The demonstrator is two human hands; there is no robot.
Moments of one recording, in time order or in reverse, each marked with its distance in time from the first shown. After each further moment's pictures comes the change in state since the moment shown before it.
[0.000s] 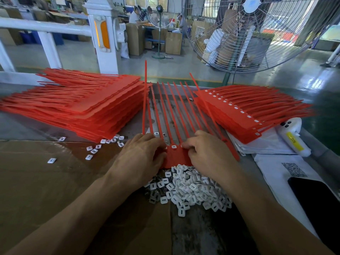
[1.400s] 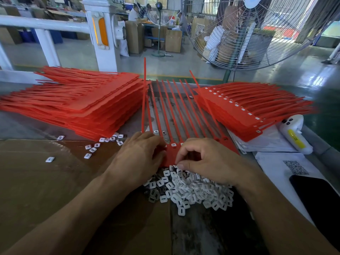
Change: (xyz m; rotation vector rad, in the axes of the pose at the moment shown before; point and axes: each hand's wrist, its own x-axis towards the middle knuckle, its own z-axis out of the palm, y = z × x) left_hand 0.000 0.001 -0.001 -0.017 0.014 0.015; right_hand -0.012 0.015 -0.010 0.474 -0.246 -0.180
